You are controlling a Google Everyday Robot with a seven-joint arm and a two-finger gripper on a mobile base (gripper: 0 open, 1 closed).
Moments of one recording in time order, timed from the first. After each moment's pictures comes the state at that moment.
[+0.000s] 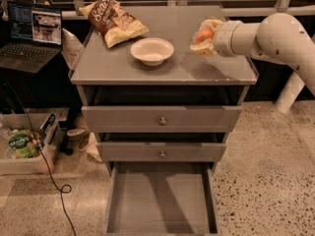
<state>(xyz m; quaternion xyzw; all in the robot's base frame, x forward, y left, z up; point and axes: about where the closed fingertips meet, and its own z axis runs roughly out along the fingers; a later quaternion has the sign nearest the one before) 0.772 -0.167 0.903 -0.51 0.64 -0.03 0.57</state>
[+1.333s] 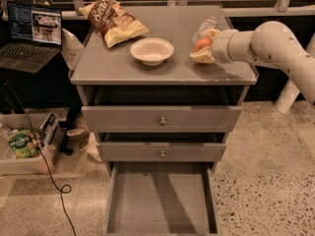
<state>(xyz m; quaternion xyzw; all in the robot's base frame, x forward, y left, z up) 0.788 -0.170 0.867 -0.50 0.67 -0.02 0.55</state>
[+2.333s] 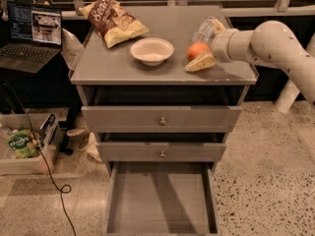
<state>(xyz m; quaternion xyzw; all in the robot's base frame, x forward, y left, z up) 0.788 -0.170 0.867 -0.50 0.67 -0.02 0.55</state>
